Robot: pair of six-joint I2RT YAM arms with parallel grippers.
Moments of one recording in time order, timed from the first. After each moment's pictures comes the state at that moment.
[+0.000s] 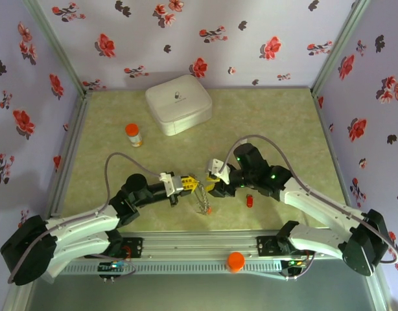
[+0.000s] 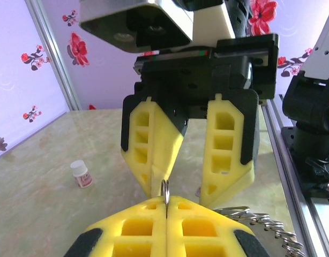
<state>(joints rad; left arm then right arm) -0.91 0.98 0.26 0.71 0.42 0.17 0.78 1.08 0.76 -0.38 -0.58 -0.39</state>
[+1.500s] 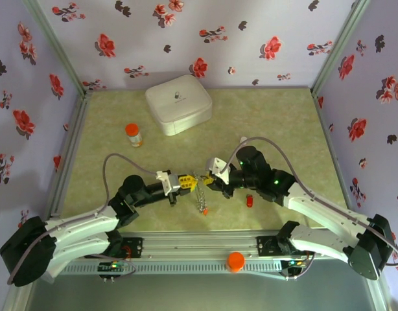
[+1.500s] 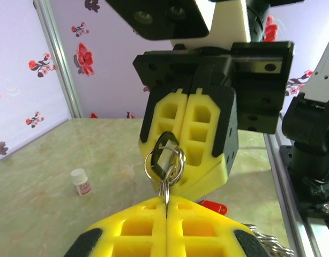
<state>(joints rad) -0.90 0.96 0.25 0.74 0.41 0.11 0.83 1.01 0.75 -0.31 -0.49 -0.36</state>
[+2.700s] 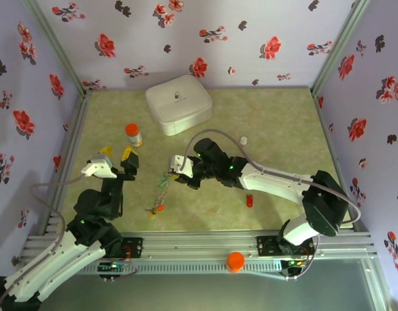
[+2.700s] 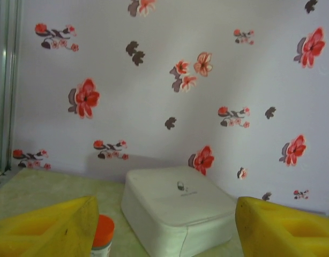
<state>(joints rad) -0.84 0.31 0.35 0.21 -0.73 -0.10 0.96 1.51 1.00 -0.14 -0.39 -0.49</state>
